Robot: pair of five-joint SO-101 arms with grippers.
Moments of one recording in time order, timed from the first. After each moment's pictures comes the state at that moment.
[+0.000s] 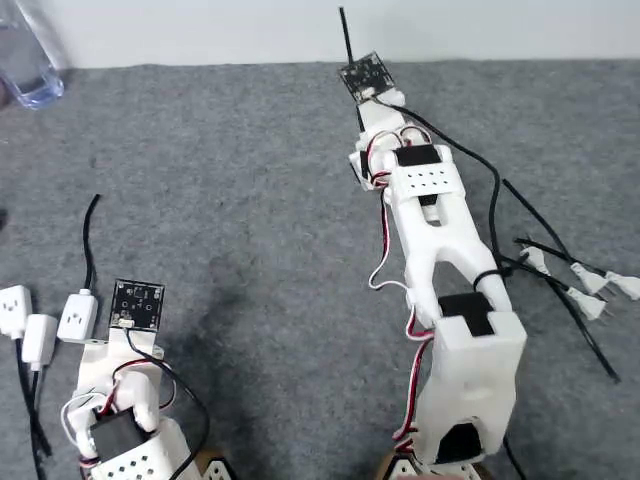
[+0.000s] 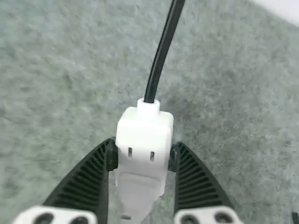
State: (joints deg) left arm -30.3 -103.6 97.0 69.9 -23.7; right arm -10.7 29.3 -13.2 42.5 18.4
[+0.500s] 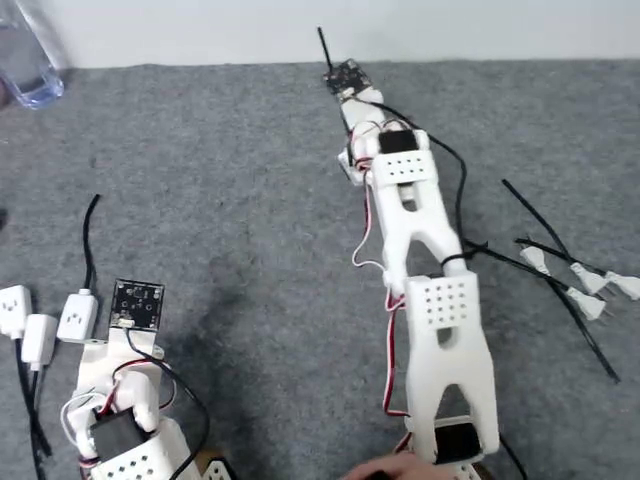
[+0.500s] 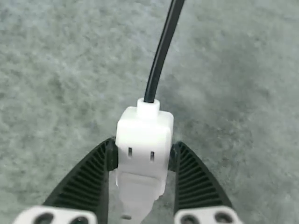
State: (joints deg) left arm -30.3 -103.6 97.0 69.9 -23.7; right arm -12.6 63.6 -62.9 64.4 22.7
